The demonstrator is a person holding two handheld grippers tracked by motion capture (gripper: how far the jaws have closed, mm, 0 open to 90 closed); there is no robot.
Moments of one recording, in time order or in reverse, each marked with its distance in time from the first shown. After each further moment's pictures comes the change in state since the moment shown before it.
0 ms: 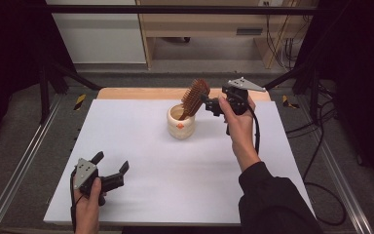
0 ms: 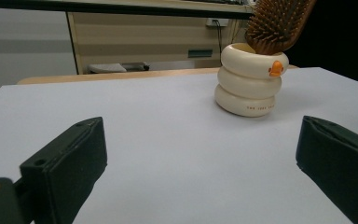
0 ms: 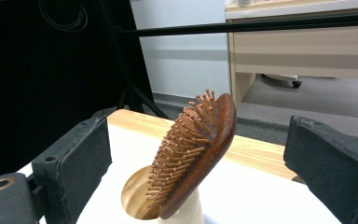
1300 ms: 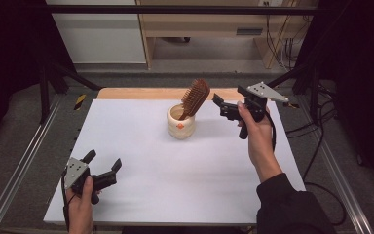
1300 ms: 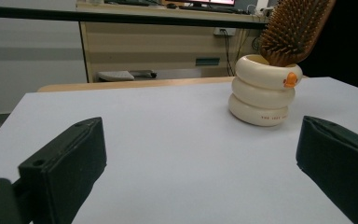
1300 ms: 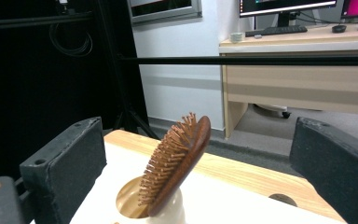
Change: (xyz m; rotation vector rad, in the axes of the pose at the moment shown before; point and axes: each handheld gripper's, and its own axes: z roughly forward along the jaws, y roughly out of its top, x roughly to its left) left arm 0.019 0.005 -0.009 -0.037 0.031 -0.007; right arm -0.010 0.001 -0.050 -0.129 -0.009 -0.054
